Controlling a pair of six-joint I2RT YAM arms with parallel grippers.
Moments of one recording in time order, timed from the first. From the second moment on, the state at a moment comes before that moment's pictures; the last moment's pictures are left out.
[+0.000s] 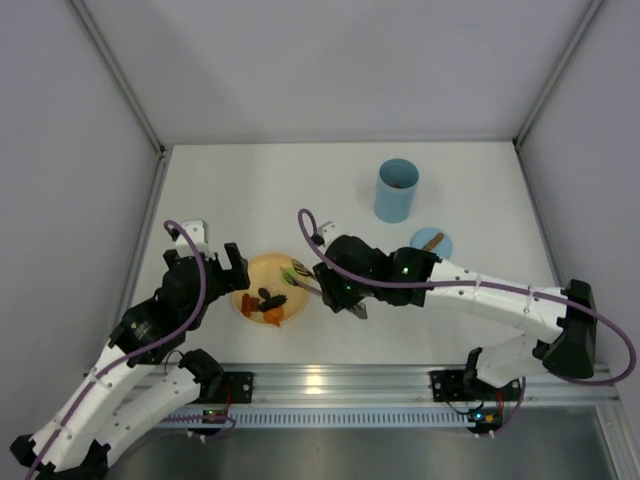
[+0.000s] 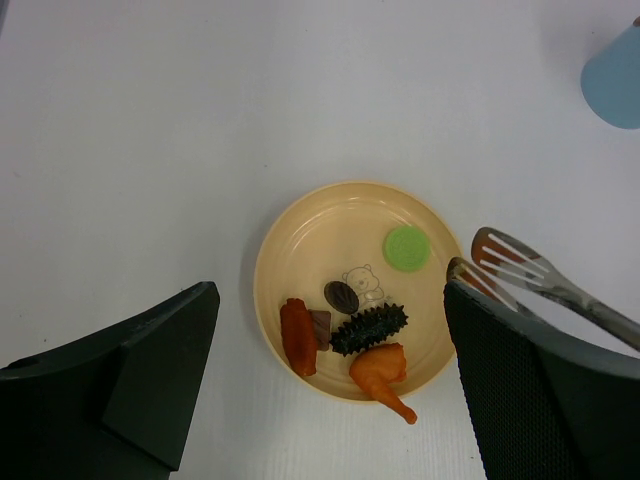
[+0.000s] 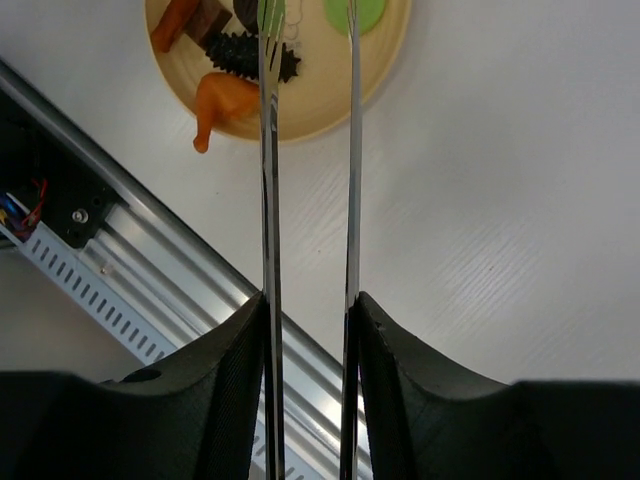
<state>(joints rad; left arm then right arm) -0.67 0.57 0.83 -0.77 -0.54 -0.47 1.16 1.37 1.27 -0.75 0.17 0.47</state>
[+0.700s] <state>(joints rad) -0.67 0.57 0.83 -0.77 -0.54 -0.47 1.41 1.40 1.18 -0.69 0.22 0.60</state>
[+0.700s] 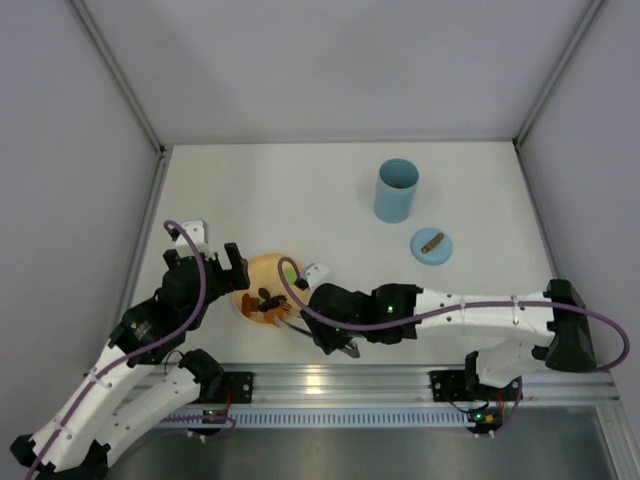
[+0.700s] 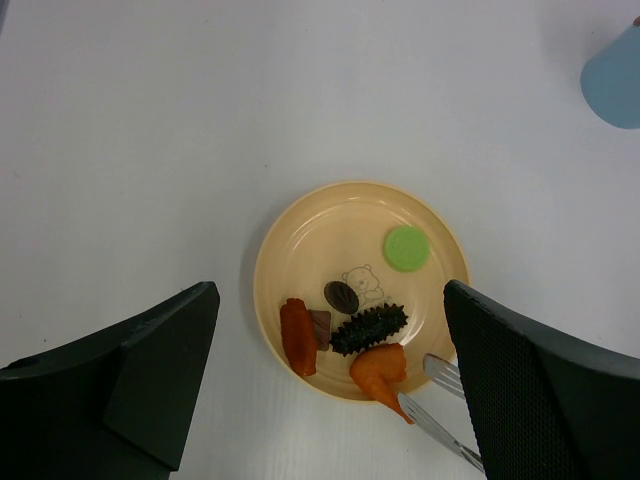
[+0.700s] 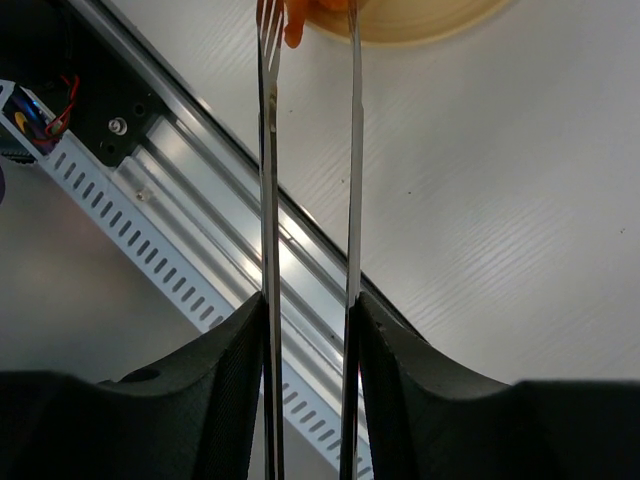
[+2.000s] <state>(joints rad) -0.67 0.57 0.83 -0.77 -0.54 -0.47 1.44 1.48 1.17 -0.67 0.22 0.63</state>
